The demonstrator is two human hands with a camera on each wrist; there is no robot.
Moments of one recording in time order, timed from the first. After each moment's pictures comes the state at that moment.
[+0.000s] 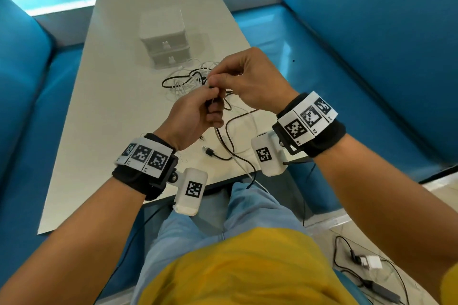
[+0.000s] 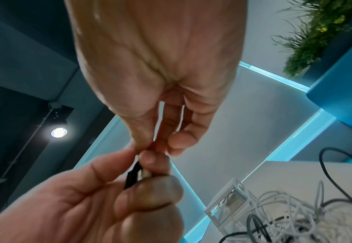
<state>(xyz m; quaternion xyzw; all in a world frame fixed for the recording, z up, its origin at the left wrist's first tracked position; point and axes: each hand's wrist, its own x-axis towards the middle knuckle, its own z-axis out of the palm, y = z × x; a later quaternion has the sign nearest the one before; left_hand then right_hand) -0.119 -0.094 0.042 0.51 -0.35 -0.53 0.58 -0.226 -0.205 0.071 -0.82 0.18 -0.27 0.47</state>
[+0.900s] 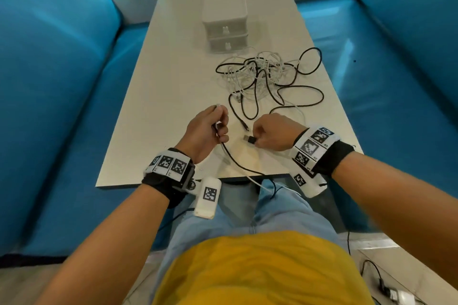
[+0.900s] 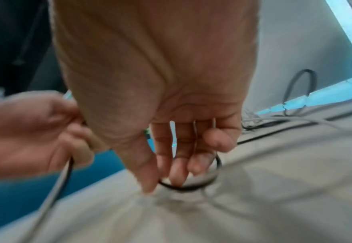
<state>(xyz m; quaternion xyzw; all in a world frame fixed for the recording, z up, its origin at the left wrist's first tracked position) -0.076 -0.031 -0.020 0.60 -0.17 -0.44 0.64 -0.189 -0.185 -0.037 -0.94 0.22 0.14 0.24</state>
